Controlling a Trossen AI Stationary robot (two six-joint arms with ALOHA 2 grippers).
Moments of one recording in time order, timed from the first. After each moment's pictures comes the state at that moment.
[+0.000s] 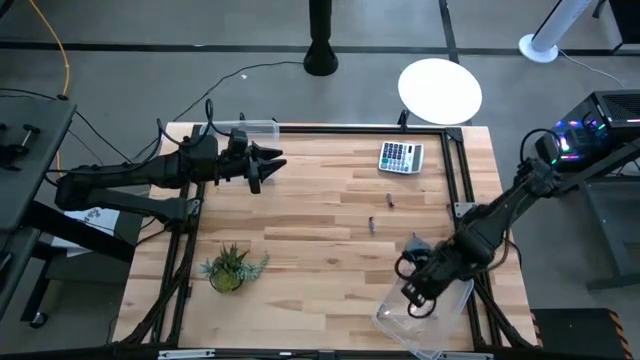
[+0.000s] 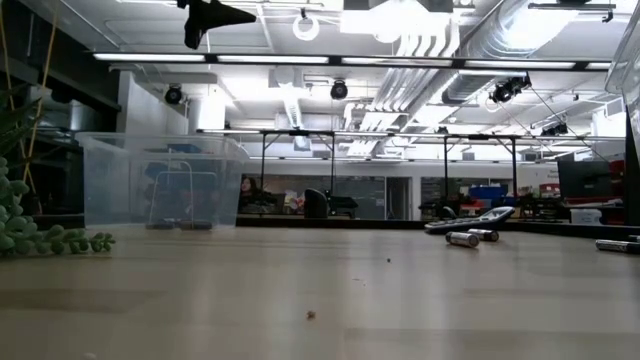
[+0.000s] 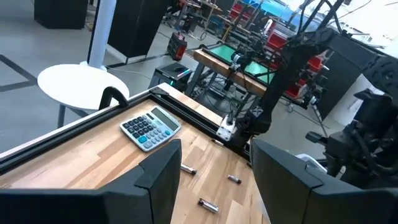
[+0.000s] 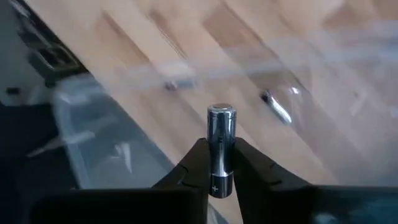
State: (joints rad) left arm 0.16 0.93 0.85 -0.05 -0.14 -0.44; right arm 0.70 1.43 1.33 -1.17 0.00 1.47
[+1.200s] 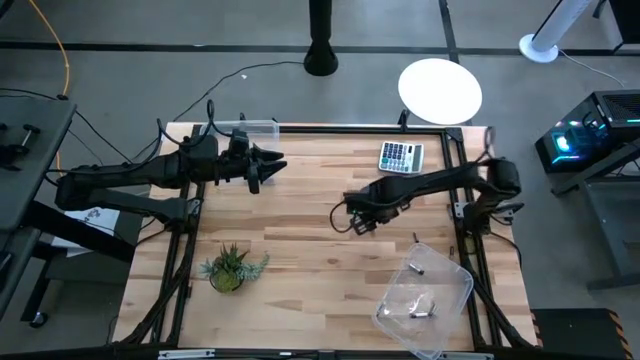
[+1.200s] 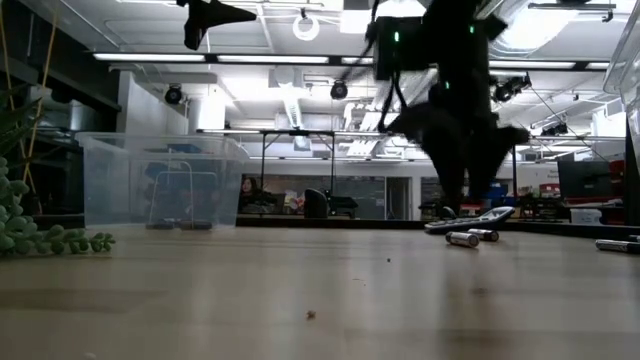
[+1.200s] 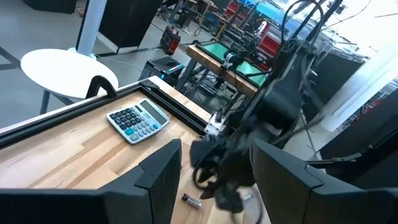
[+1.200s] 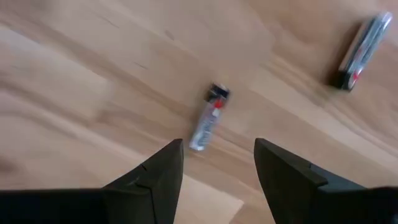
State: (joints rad) left arm 0.16 0.93 0.85 -0.06 -0.11 -0.52; right arm -0.01 1.74 1.17 -0.97 0.02 1.04
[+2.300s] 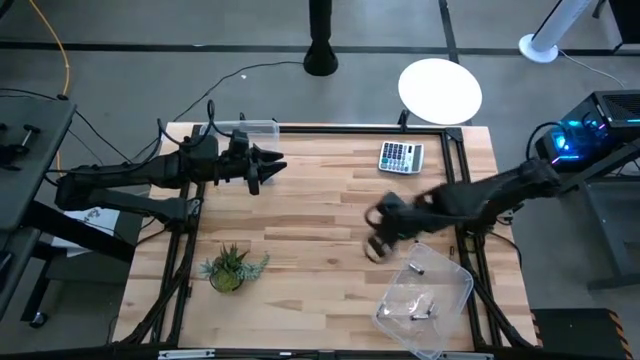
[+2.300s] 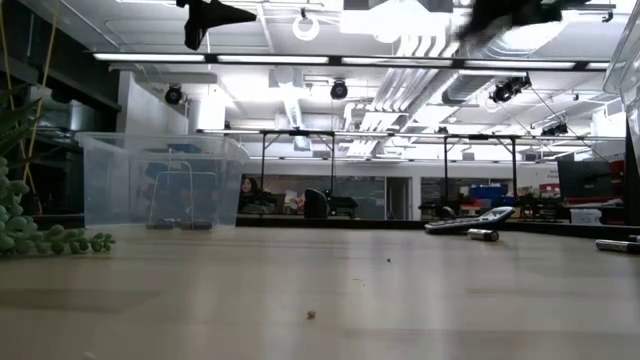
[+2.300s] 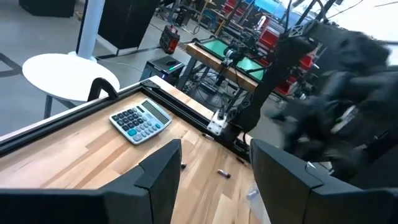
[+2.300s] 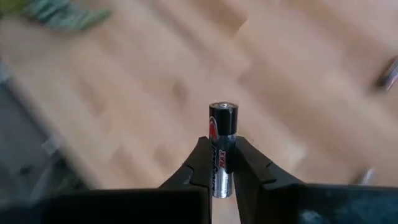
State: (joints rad) left arm 0.16 0.93 0.85 -0.06 -0.10 -0.48; right arm 0.33 1.44 1.39 -1.09 0.15 1.15
